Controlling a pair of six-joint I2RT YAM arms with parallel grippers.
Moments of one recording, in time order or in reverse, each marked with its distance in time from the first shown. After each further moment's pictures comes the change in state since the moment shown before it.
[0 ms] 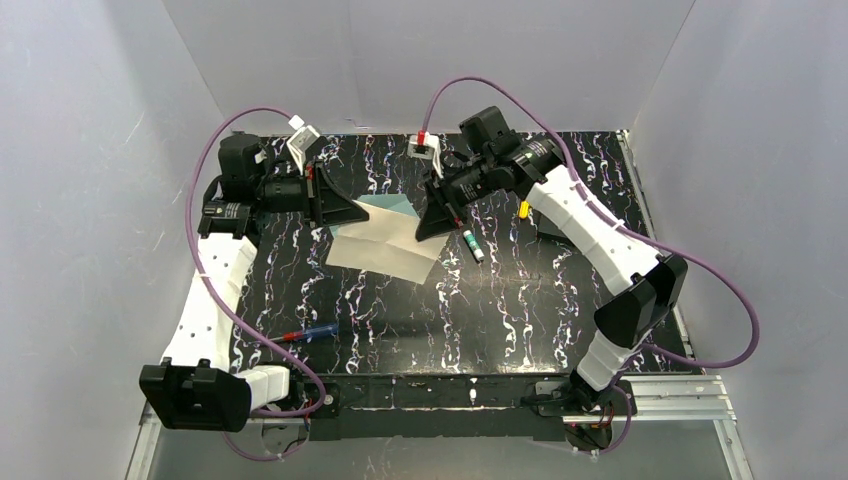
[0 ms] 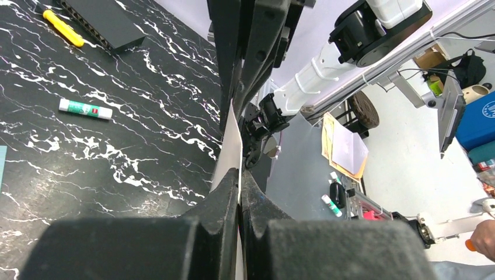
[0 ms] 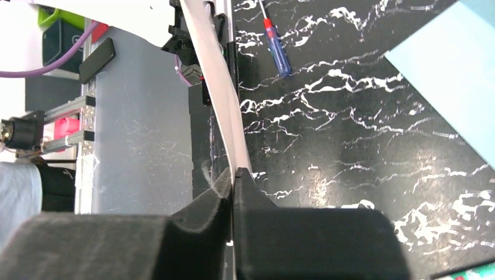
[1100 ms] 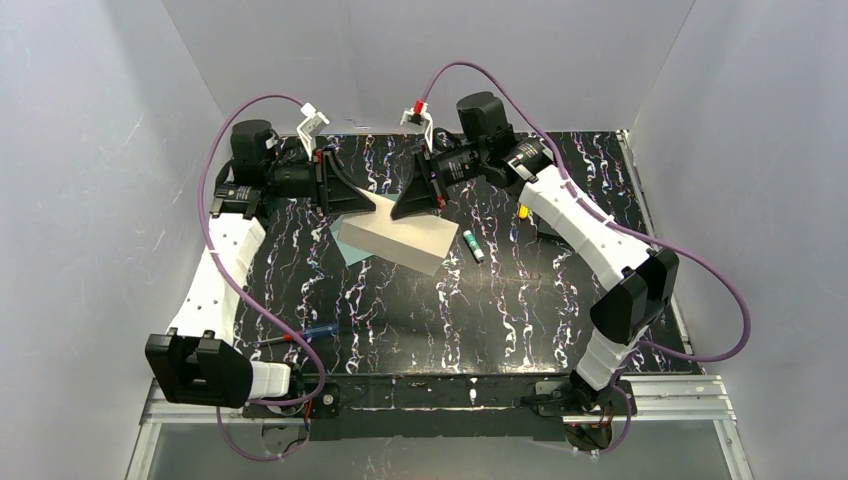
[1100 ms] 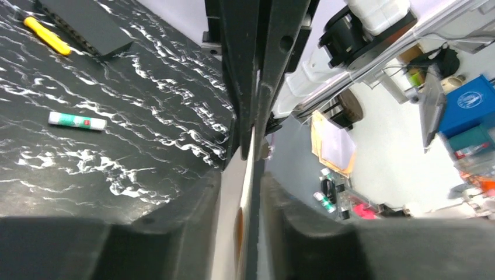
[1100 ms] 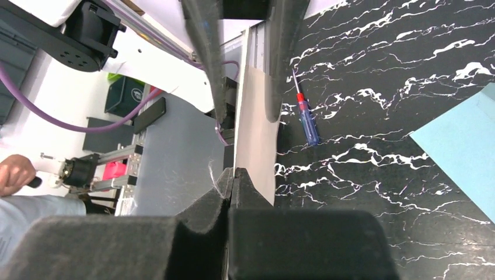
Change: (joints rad) left arm -0.034 0.114 0.066 0.089 0.046 -0.046; right arm -0.005 0.026 -0.031 0.411 -0.134 0.348
